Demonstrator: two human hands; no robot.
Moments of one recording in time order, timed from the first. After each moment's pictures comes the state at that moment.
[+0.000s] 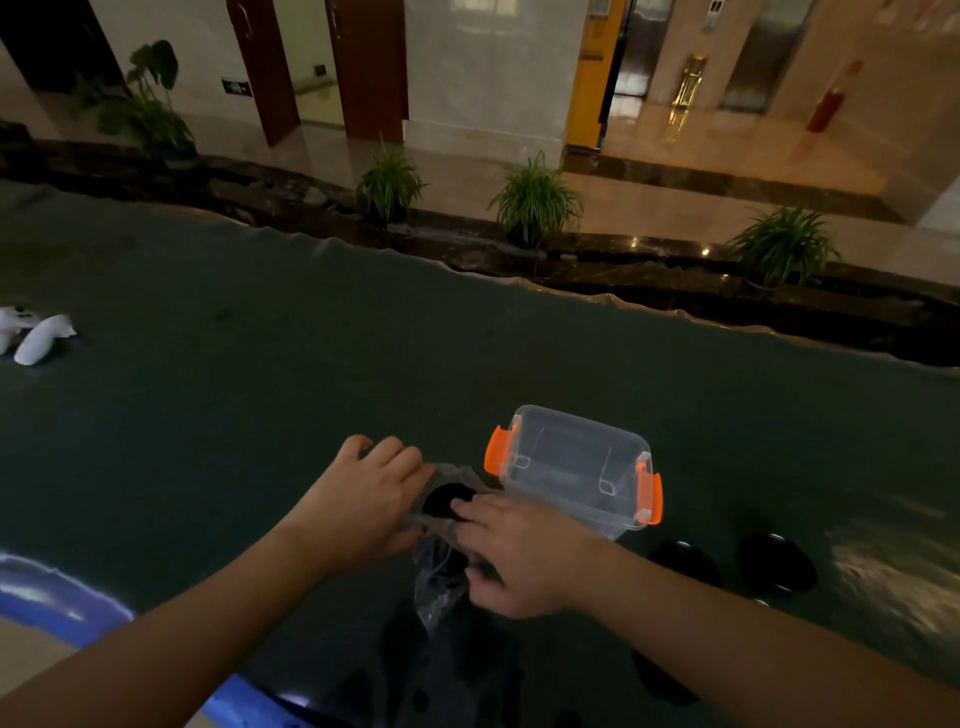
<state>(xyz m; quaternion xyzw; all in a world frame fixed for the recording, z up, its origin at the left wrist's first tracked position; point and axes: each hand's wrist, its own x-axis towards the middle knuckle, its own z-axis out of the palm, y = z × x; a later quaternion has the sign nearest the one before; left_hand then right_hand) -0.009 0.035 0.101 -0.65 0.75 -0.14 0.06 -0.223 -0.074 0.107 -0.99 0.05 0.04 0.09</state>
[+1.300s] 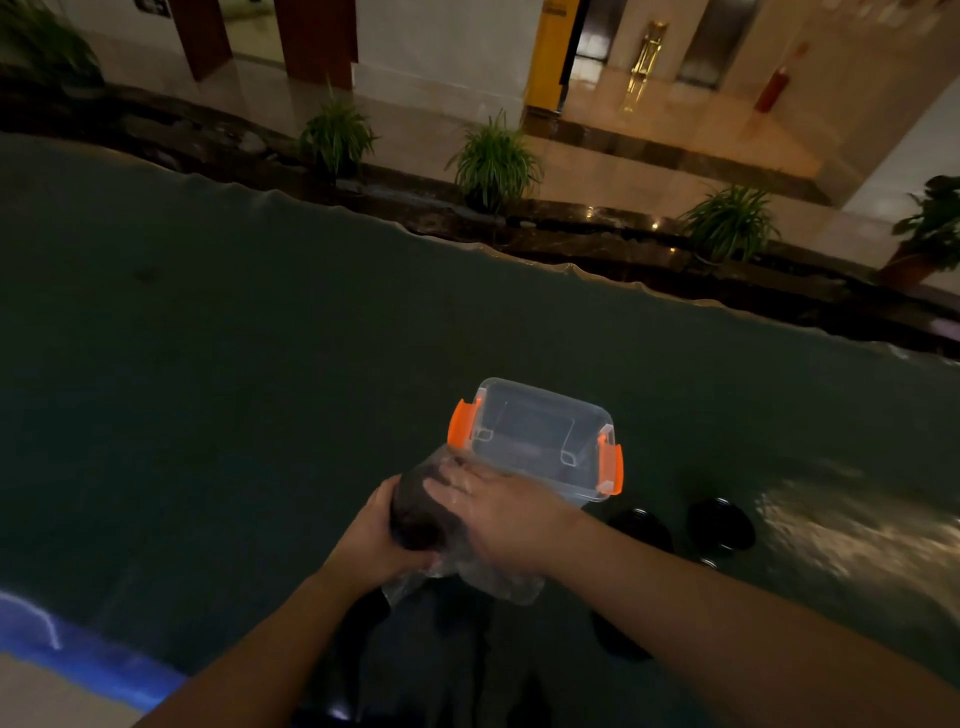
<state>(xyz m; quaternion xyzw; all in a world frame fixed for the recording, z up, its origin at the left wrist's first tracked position) -0.039 0.012 -0.073 -0.71 0.43 0.38 -0.42 -0.215 -0.097 0.075 -0.98 0.13 0.13 0.06</state>
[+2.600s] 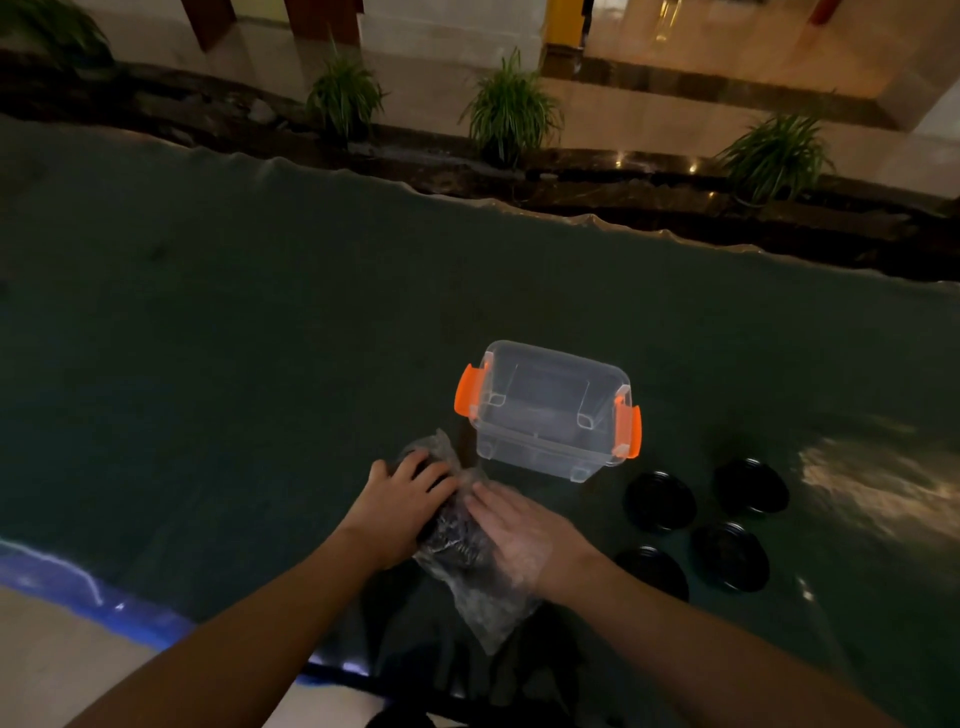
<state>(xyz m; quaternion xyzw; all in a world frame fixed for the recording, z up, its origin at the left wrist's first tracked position) -0.058 -0.005 -0.048 -0.68 0.72 0.04 0.13 -0.267 -0.089 -0.043 -0.97 0.18 0.11 0.14</state>
